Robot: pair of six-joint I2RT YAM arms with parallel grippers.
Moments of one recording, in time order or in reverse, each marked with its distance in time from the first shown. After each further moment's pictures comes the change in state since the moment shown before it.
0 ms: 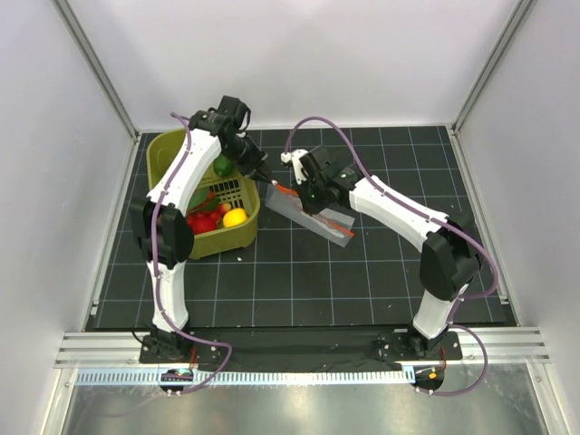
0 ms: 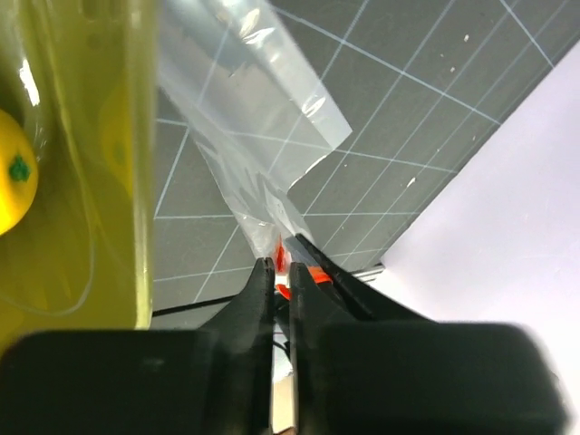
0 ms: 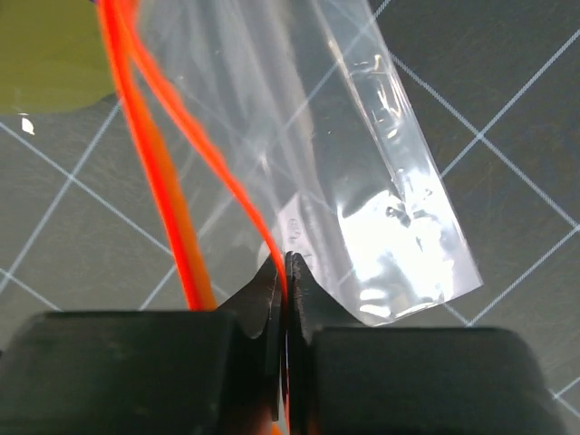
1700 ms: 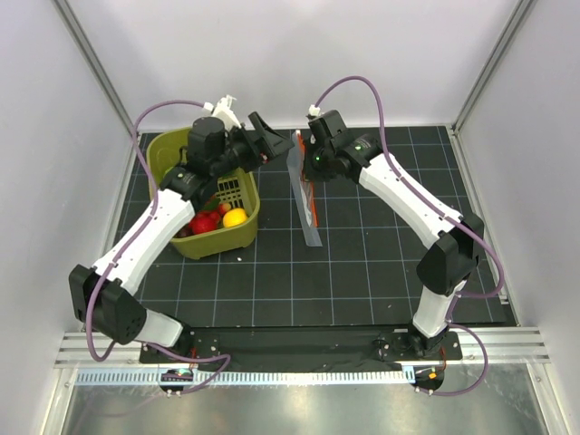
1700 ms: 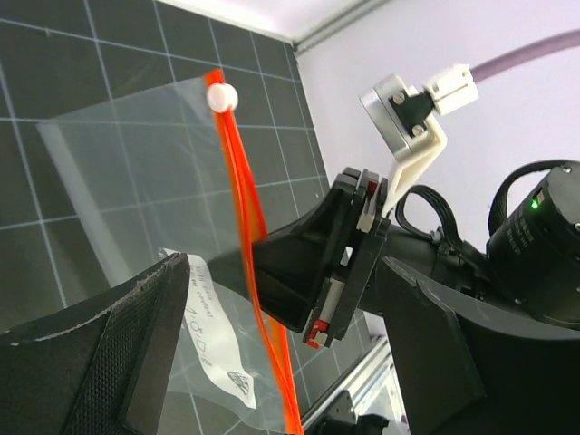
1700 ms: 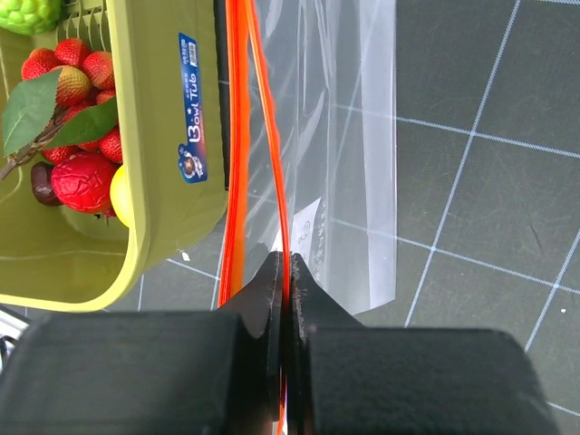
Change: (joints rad) left arm -0.107 -0.626 -0.714 1.016 -0.143 0.135; right arm -0.055 0.032 0.326 -0.167 0.046 0.496
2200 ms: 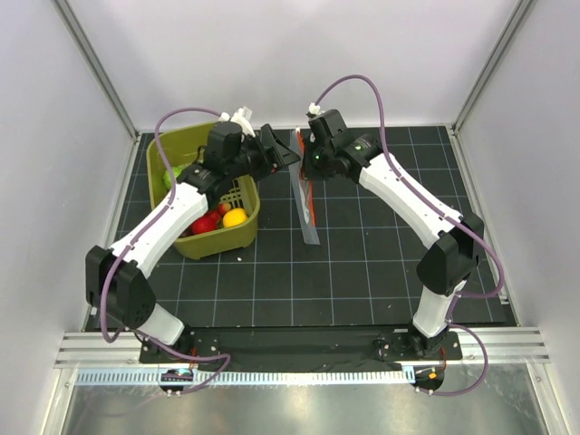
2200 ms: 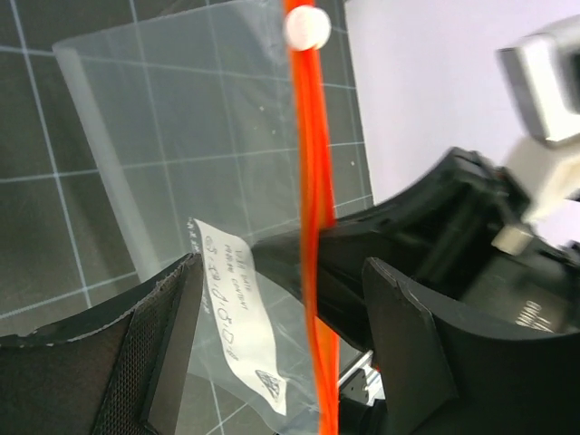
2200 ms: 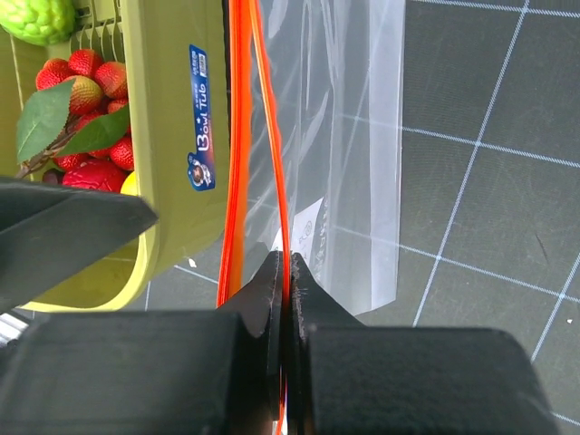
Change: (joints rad) left arm -0.039 0.098 0.005 -0.047 0.011 0.003; right arm 0.000 0.000 0.000 0.024 -0.004 0.004
